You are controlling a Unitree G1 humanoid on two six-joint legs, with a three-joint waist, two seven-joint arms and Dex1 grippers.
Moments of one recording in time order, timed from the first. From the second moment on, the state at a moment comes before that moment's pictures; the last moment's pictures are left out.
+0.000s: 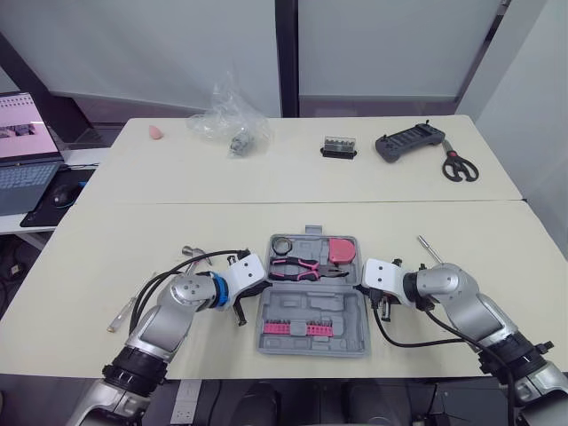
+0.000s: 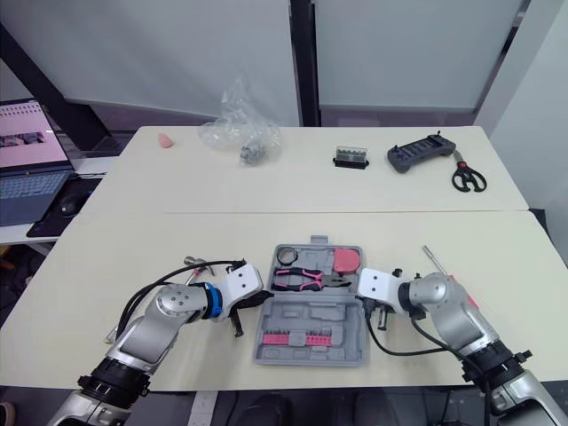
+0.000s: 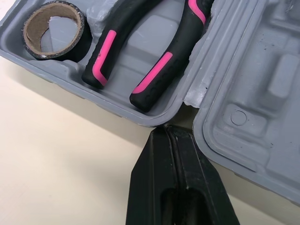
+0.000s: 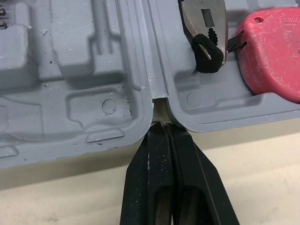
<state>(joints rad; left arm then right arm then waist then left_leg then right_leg) -0.27 0.56 -0.27 0.06 0.09 0.30 -0.88 -0.33 -0.62 0.37 -0.01 -0.18 0.31 0.98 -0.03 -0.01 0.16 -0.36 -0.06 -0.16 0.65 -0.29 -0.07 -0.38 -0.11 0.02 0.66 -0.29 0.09</state>
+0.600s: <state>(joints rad) -0.27 0.56 -0.27 0.06 0.10 0.28 -0.88 -0.33 -0.62 0.37 0.00 -0.18 0.29 0.96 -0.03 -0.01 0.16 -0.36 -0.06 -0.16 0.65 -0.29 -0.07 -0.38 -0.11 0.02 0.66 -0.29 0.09</state>
